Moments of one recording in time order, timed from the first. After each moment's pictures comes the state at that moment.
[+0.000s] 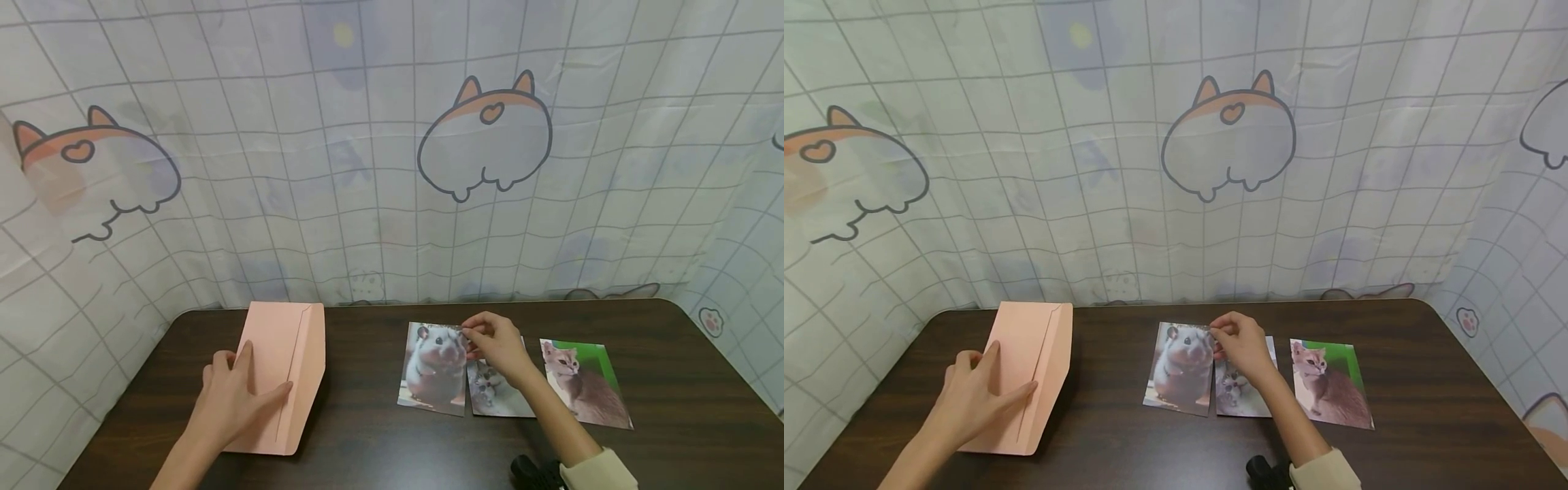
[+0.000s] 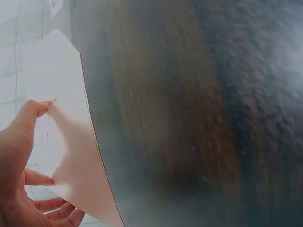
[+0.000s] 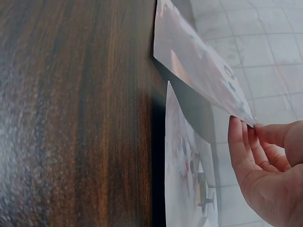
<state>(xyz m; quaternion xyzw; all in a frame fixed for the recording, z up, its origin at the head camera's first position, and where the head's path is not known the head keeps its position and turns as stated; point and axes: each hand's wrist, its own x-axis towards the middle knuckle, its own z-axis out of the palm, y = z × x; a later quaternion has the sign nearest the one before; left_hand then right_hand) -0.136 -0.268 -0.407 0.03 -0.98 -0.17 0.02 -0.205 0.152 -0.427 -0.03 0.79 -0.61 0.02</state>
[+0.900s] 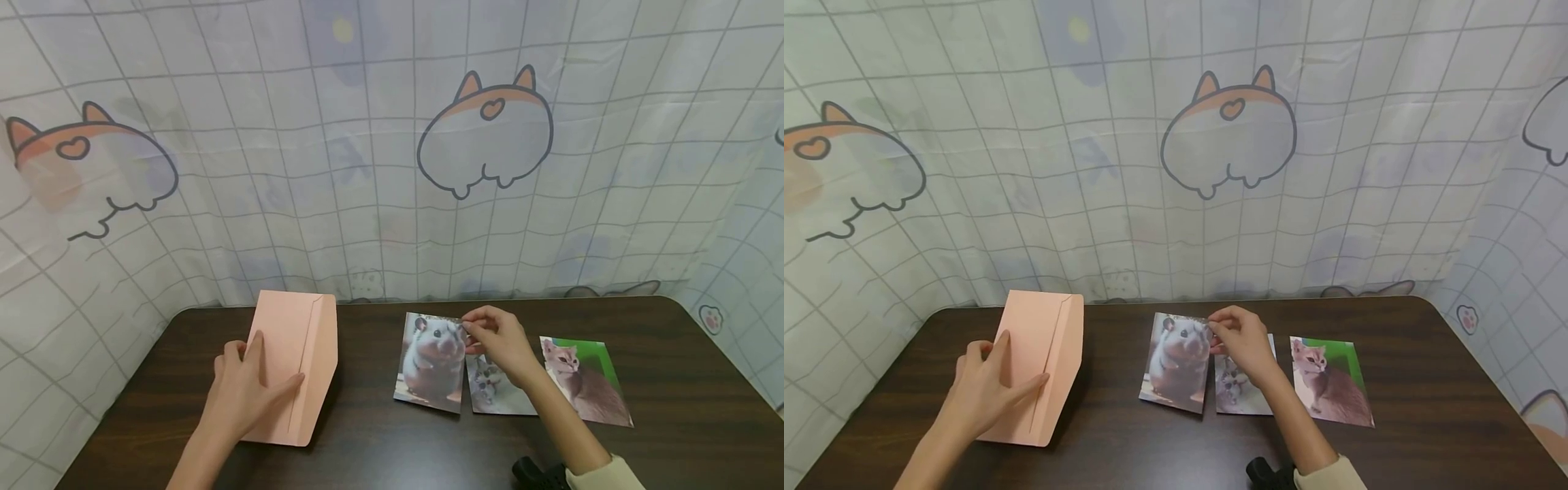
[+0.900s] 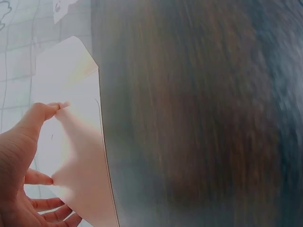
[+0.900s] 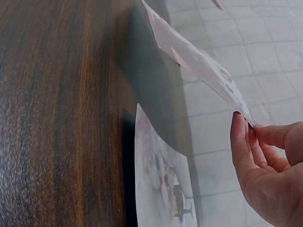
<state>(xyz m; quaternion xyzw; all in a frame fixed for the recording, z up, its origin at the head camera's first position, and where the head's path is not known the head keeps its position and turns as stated) -0.139 -0.249 -0.405 0.01 -0.98 -0.18 0.08 -0.199 0.151 -0.412 -0.04 0.76 -0.65 0.02</state>
